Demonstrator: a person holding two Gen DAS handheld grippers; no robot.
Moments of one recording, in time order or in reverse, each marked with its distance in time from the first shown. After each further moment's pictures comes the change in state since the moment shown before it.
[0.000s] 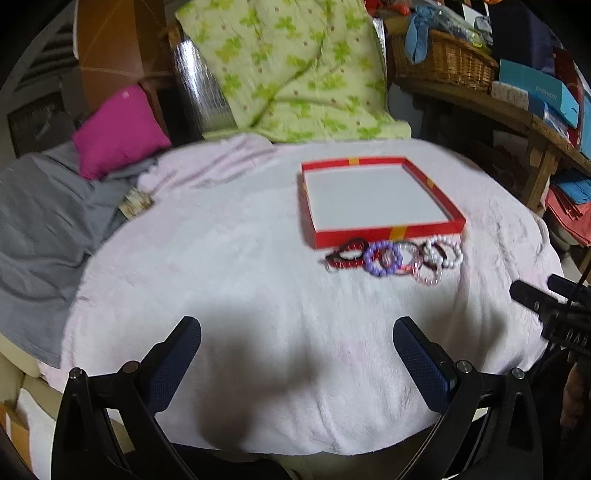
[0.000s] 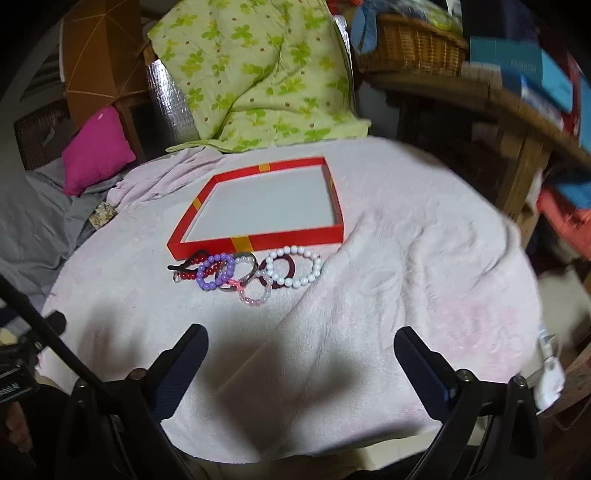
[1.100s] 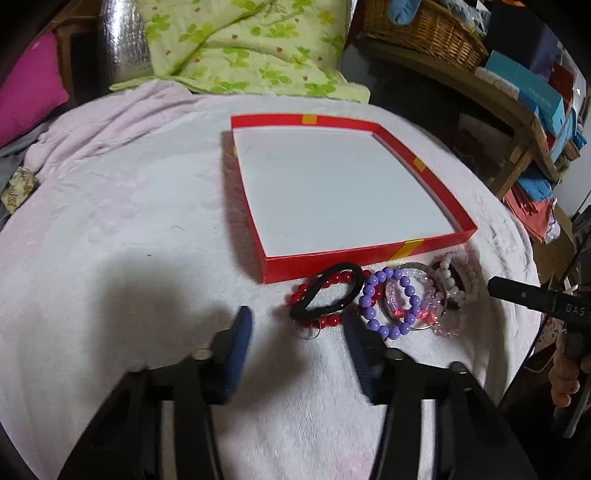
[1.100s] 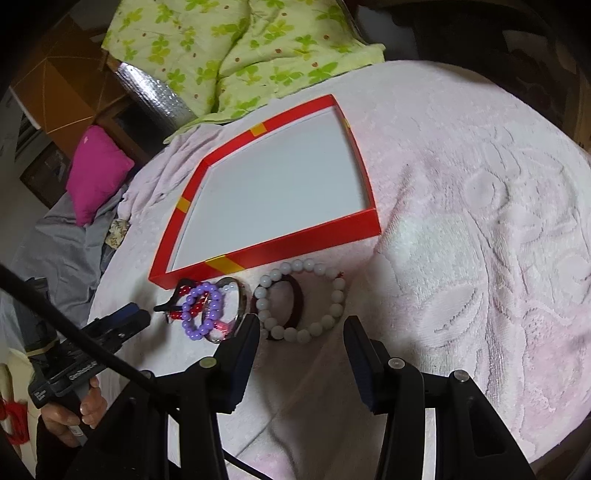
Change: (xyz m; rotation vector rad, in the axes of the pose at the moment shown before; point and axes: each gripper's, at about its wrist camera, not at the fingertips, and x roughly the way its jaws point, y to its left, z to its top) left arm 0.150 0.012 0.067 0.029 0.145 -0.329; right arm 0.128 -0.037 0.050 0.182 0.232 0.216
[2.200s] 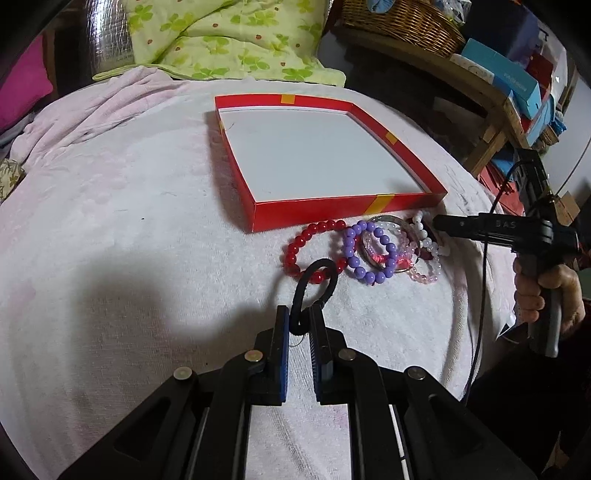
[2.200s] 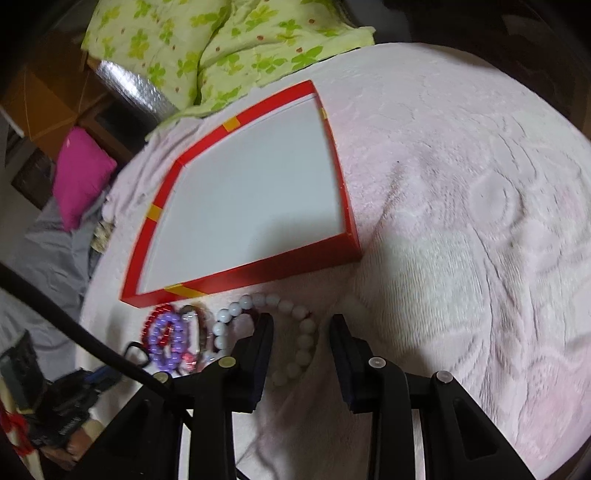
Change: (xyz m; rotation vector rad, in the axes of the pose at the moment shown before) left arm -0.035 -0.001 -0.033 0.042 0.041 -0.086; right arm 0.036 -0.018 0.035 0.000 0.052 -0.021
